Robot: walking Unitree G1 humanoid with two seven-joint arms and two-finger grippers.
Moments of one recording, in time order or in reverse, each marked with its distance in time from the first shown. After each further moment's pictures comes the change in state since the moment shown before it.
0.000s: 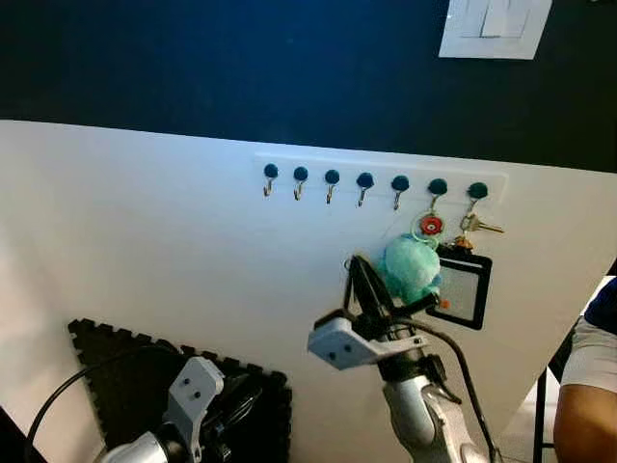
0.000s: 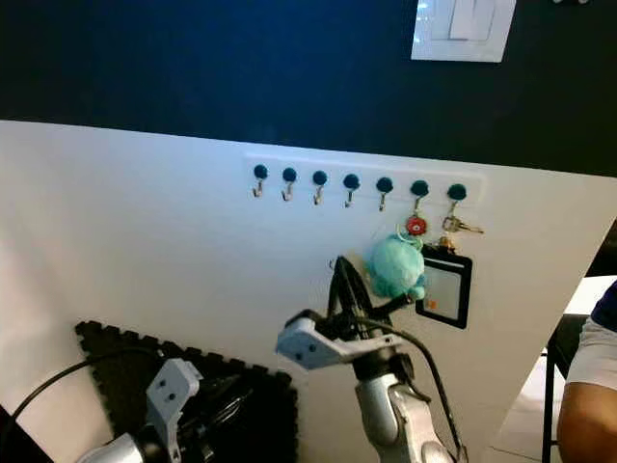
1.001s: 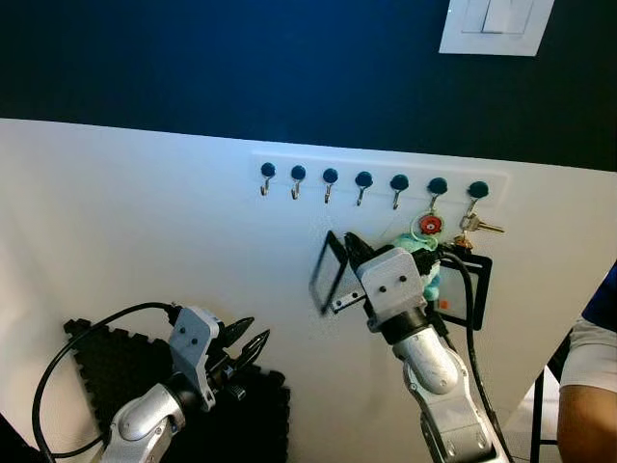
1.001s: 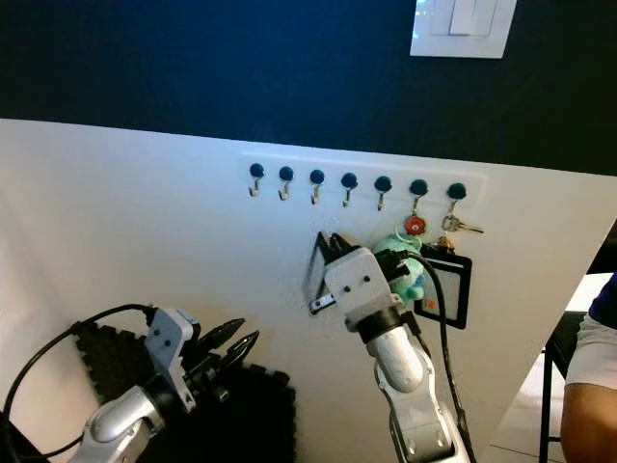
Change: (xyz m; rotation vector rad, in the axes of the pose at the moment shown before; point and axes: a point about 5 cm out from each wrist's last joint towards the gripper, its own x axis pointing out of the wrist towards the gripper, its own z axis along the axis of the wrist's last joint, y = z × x) left arm 0.026 0.021 0.049 -0.083 -0.222 0.067; right arm 0.031 -0.014 -0.007 0.607 -0.024 0.158
